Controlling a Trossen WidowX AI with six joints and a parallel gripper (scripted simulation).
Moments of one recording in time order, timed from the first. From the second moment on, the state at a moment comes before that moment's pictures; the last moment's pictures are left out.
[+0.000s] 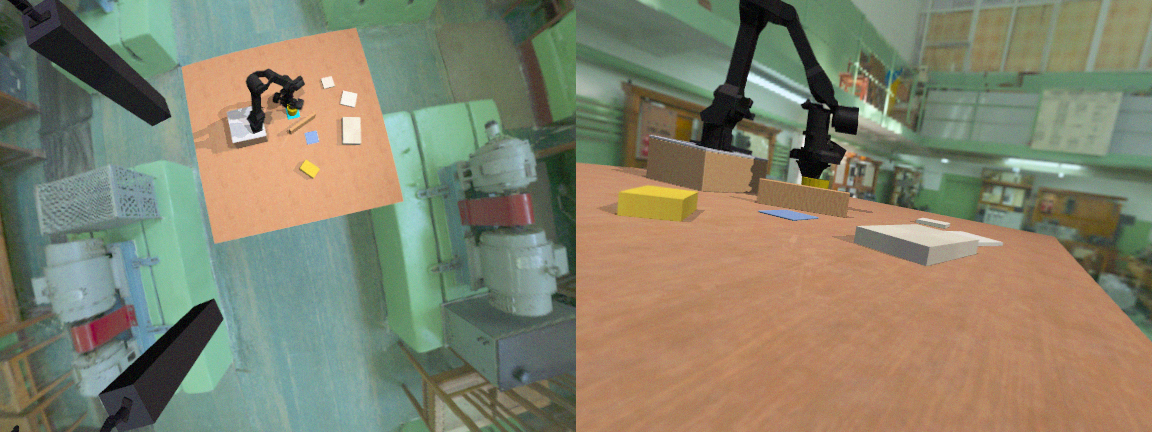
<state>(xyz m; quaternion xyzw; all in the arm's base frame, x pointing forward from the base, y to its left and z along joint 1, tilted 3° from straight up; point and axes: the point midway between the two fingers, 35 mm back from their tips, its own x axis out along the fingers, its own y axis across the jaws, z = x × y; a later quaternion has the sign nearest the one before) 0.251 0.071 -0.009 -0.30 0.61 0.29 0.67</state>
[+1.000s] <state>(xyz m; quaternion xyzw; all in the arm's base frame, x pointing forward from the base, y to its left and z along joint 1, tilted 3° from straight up) 0.247 0.071 0.023 -0.30 0.62 0.29 0.67</state>
